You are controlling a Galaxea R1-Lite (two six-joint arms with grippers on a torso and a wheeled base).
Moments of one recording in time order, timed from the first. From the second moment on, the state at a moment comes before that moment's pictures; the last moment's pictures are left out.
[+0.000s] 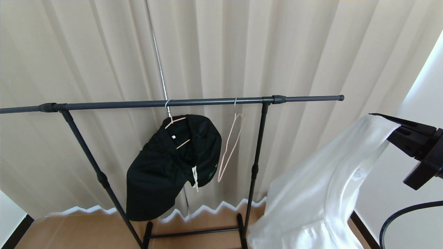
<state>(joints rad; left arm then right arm) 0.00 0.00 0.00 -0.04 -0.04 0.01 0.42 1.11 -0.52 -0.65 0.11 -0.28</state>
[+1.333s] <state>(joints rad) -0.25 0.75 -0.21 -0.15 -0.17 -0.14 0.52 1.34 -0.61 -0.64 -0.08 0.00</state>
